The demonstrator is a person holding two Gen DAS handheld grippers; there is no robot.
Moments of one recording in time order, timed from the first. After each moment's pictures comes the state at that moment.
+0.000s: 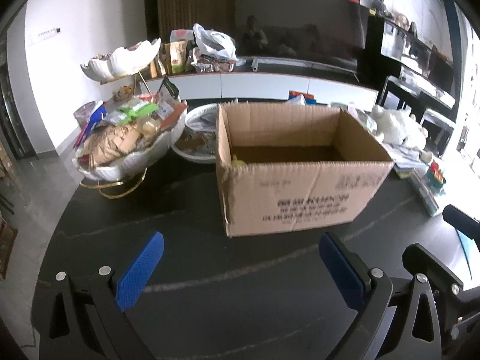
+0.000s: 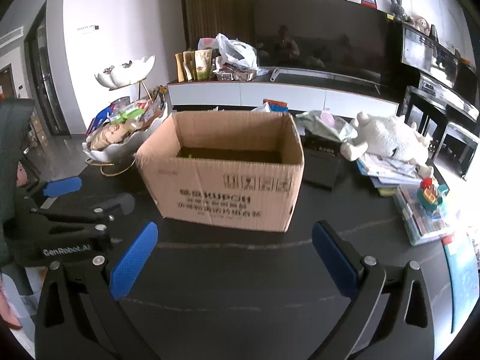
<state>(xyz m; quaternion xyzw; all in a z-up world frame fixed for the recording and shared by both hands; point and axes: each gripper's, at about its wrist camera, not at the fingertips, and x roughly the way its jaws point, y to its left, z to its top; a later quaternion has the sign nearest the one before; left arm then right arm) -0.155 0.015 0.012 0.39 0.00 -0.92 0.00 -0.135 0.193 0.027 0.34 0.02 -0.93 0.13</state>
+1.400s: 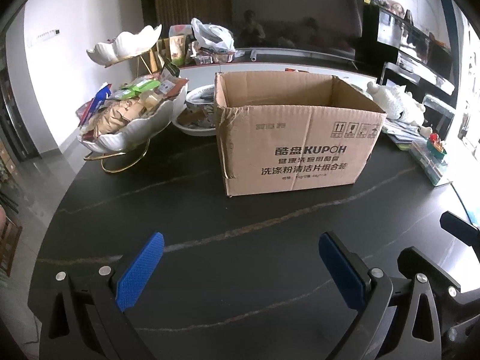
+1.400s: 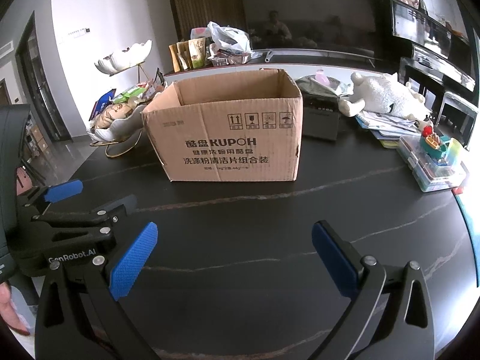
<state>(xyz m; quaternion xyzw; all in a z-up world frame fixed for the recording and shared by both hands) -0.113 0.020 -0.019 0.40 -0.01 -0.92 0.01 -0.094 0.198 -0.015 0.36 -0.02 -0.93 0.12</state>
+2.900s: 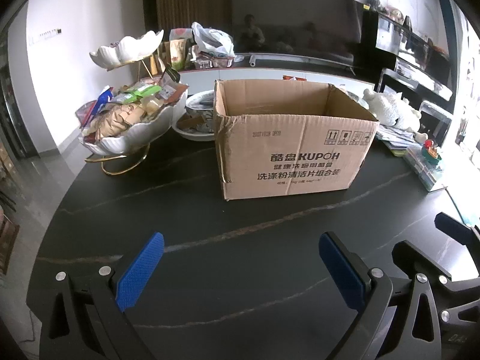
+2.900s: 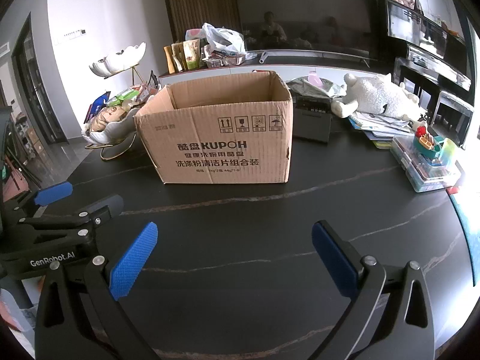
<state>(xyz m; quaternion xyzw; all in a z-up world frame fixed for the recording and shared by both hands) -0.106 0.022 -0.011 0.39 -0.01 -0.92 0.01 -0.095 0.205 -0.012 0.36 -0.02 -0.93 0.11</state>
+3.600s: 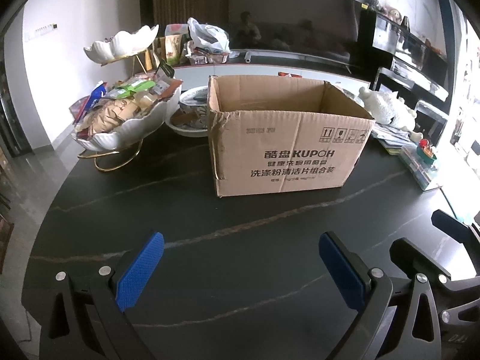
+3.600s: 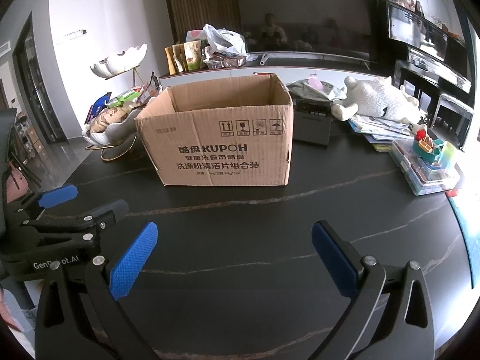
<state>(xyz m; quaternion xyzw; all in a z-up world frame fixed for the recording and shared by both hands) -0.108 0.021 -0.013 0.40 0.01 -0.92 -0.01 -0.095 0.204 -0.009 0.36 -0.02 -0.93 0.11</state>
